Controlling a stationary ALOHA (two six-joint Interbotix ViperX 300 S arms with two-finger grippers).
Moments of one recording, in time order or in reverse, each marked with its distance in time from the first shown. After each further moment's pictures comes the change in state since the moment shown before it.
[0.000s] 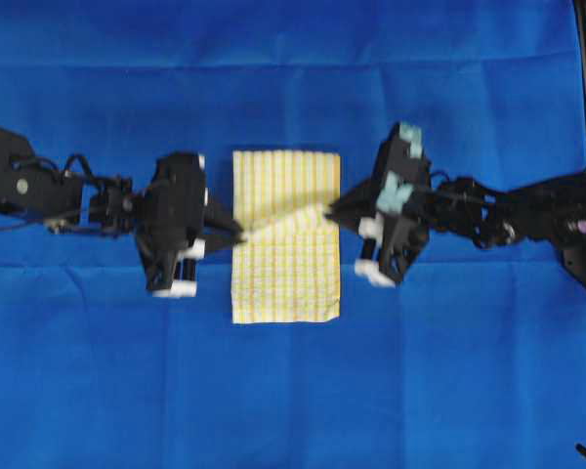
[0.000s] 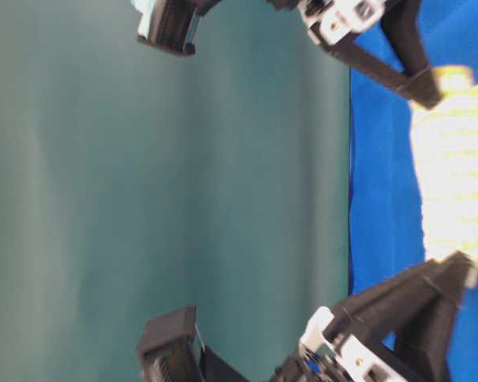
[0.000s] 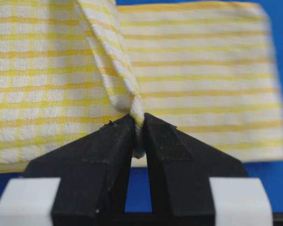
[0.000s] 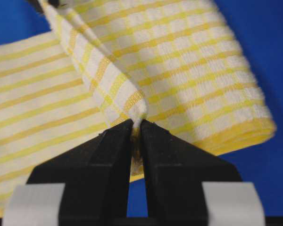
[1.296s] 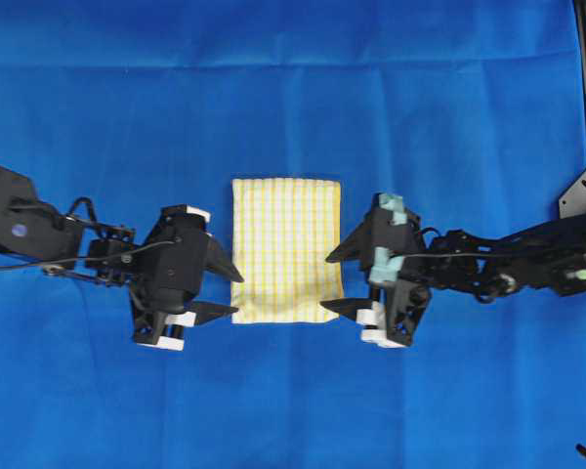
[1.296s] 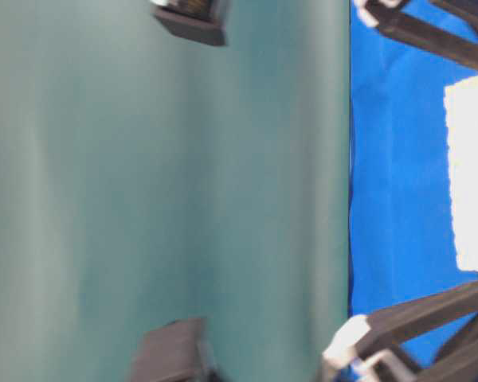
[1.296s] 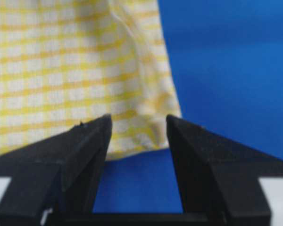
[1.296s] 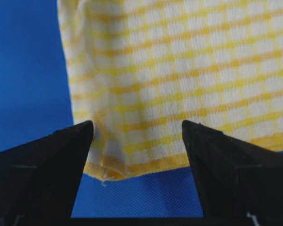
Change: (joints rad) left arm -0.121 -0.018 -0.037 -0.002 0.095 -0.031; right arm 0.146 0.021 -0.037 0.049 0.058 -0.028
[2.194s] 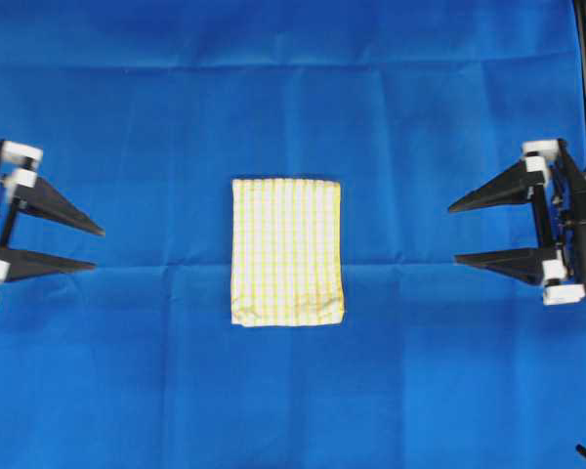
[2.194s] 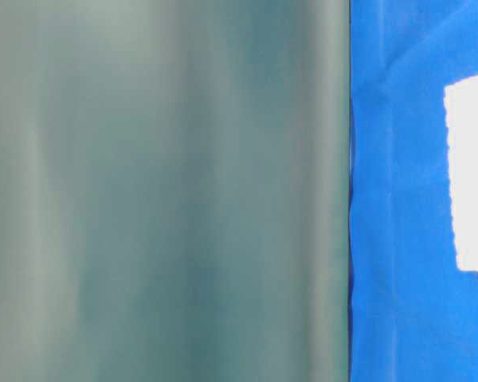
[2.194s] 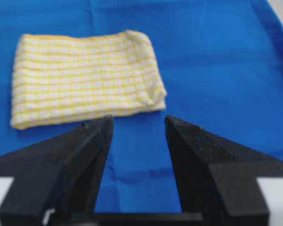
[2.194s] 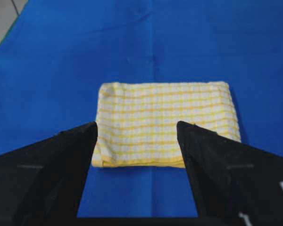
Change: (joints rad) left arm 0.026 -0.881 0.445 0.000 0.115 0.008; right arm -0.012 -0.888 0.420 -0.012 0.025 -0.235
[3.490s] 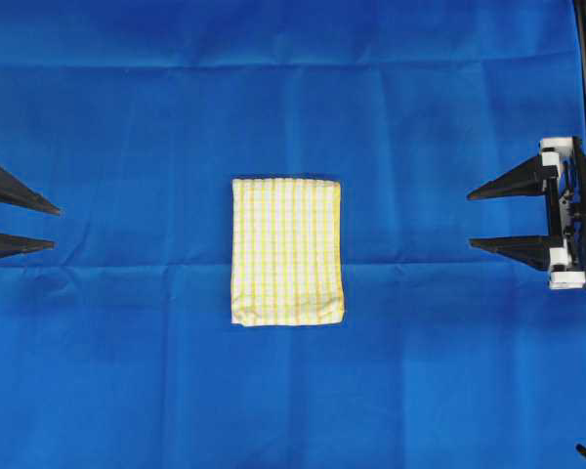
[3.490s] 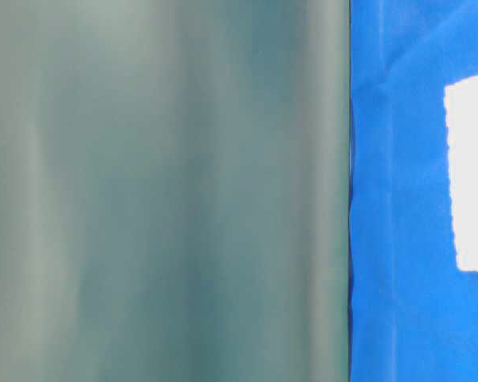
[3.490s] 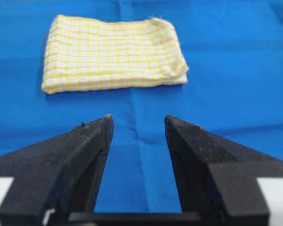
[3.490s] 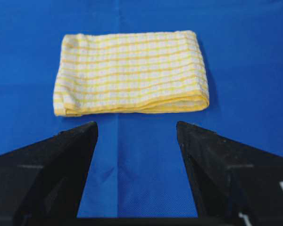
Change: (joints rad) left arm 0.049 -0.272 0.221 0.000 -0.020 0.002; right arm -0.015 -0.072 0.156 0.011 -0.060 -0.003
